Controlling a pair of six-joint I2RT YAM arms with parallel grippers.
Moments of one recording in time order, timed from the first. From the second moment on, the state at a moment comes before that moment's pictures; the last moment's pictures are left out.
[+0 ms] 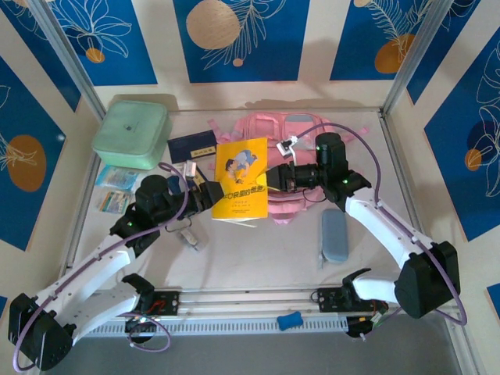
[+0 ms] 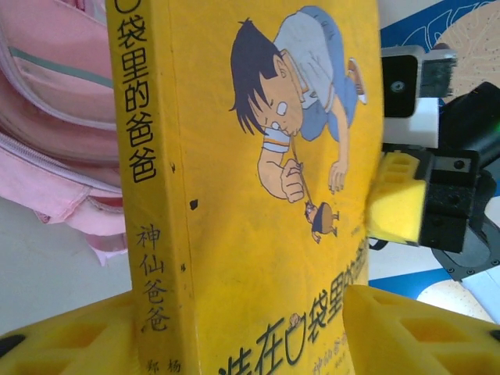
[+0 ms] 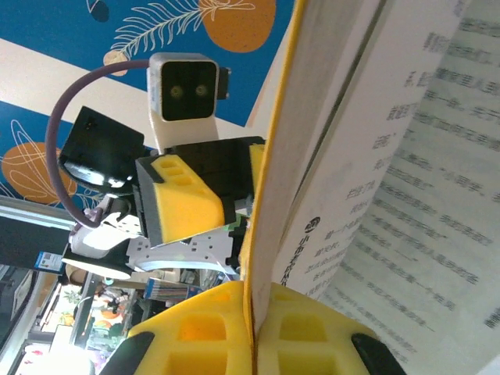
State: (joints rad) left arm -0.58 0.89 0.66 0.01 0.50 -1.00; right arm 0.40 1.25 0.96 -0.12 -1.11 0.77
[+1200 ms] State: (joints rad) left arm -0.64 1.06 0.70 0.27 0.42 -1.10; right arm 0.36 1.24 0.74 0.03 -1.05 0.96
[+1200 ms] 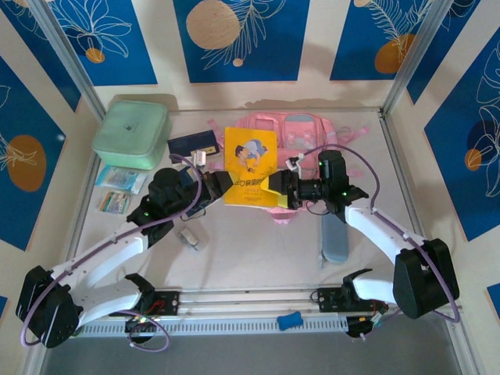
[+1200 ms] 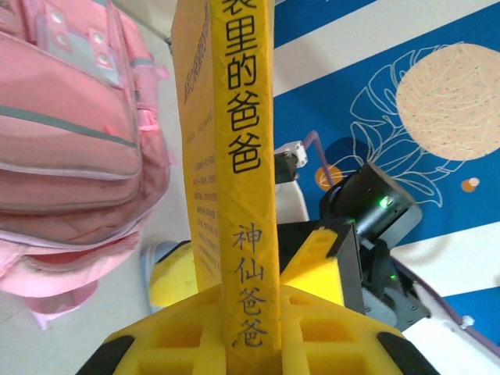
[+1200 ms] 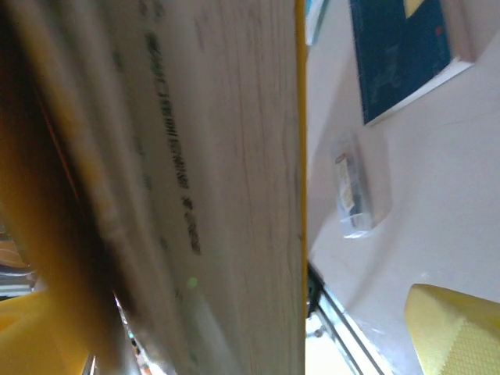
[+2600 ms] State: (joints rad) left arm -0.67 1.15 0.92 -0.18 0.20 -0.61; right arm 0.27 1.08 0.90 -0.49 -0.82 0.74
